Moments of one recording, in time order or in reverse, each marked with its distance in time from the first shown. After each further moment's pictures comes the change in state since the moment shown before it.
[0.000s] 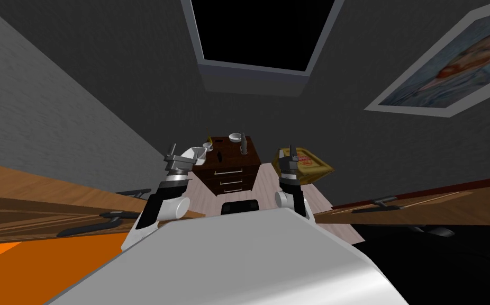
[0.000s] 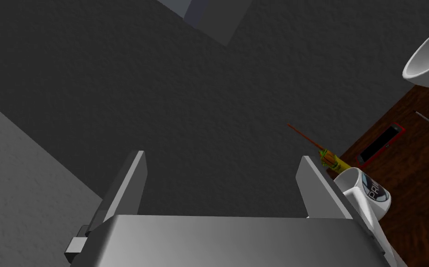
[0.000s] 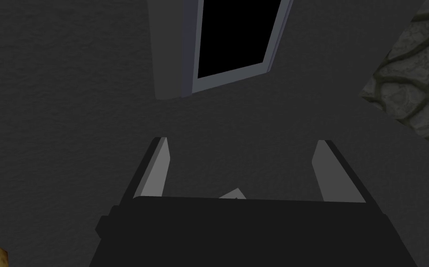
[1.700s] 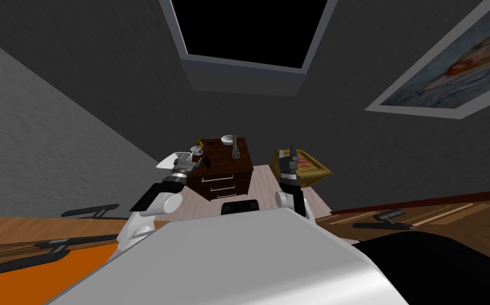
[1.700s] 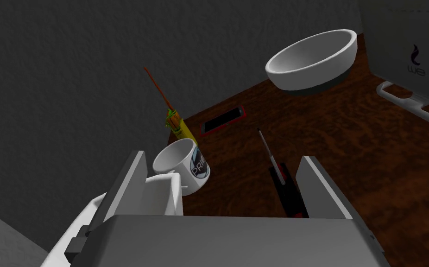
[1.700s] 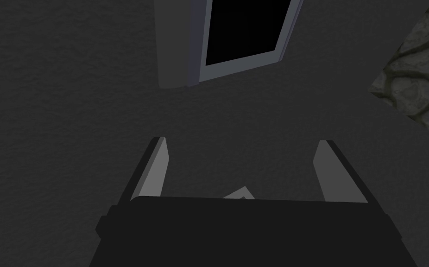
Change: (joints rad) left arm -0.072 0.097 0.103 0.115 0.296 0.373 0.427; right arm 0.000 0.000 0.000 0.000 0.000 0.000 0.000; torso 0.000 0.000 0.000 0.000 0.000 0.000
